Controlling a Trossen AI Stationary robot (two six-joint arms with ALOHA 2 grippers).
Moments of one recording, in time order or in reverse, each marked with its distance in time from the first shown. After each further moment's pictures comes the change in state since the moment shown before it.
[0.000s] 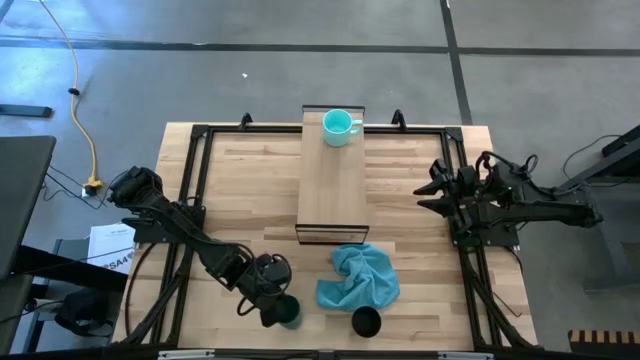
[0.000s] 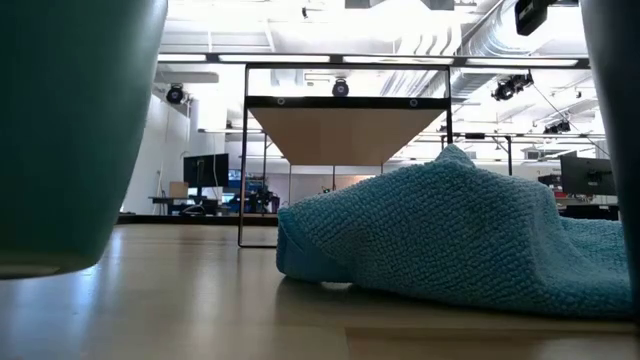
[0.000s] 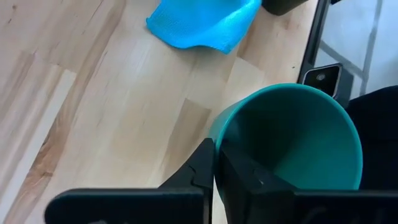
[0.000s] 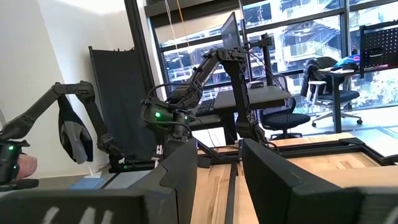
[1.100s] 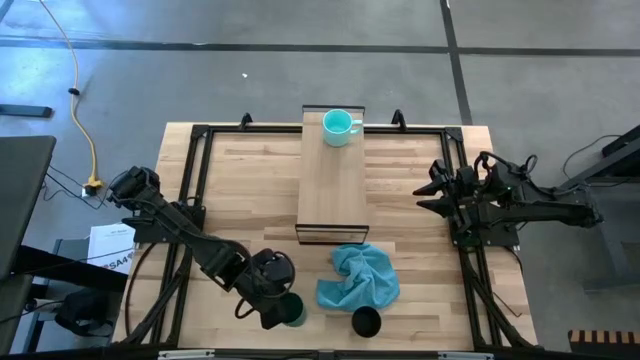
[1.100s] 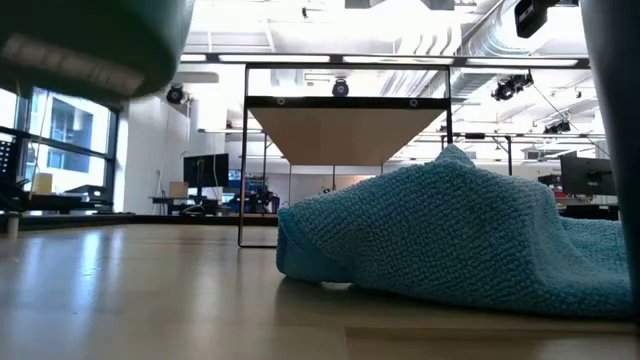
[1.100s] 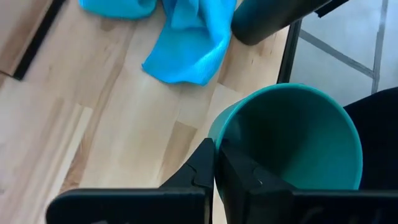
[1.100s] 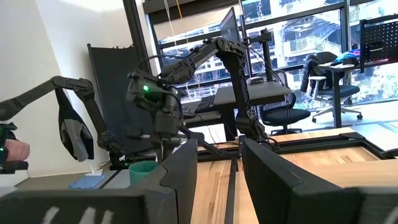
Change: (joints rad) left arm 0.000 -0.001 0.252 -0.268 -0.059 0.077; right arm 0.000 0.000 0.000 -0.015 0.000 0.008
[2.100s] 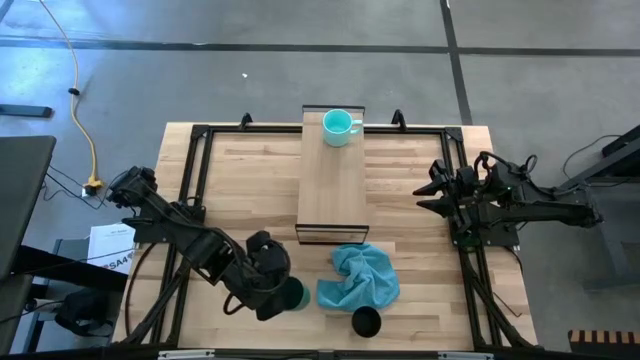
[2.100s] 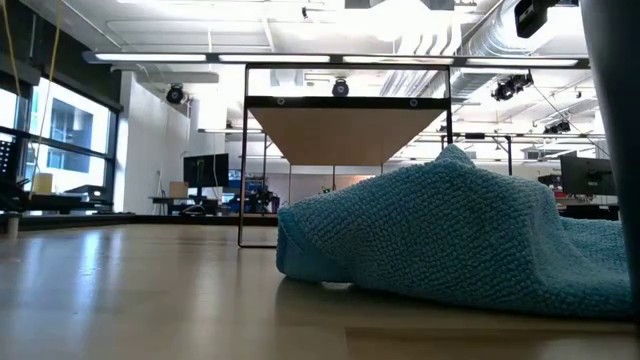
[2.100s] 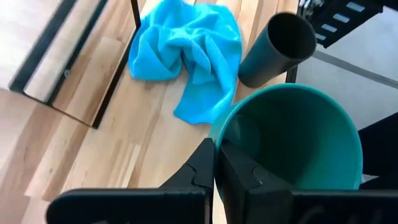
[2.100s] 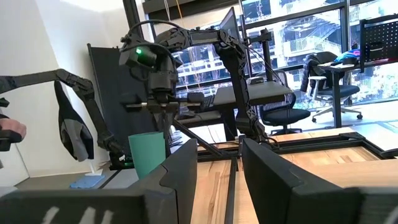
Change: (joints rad) left arm 0.000 0.000 0.316 -0.330 -0.159 0.091; right arm 0.000 0.000 0.000 0.000 0.000 0.000
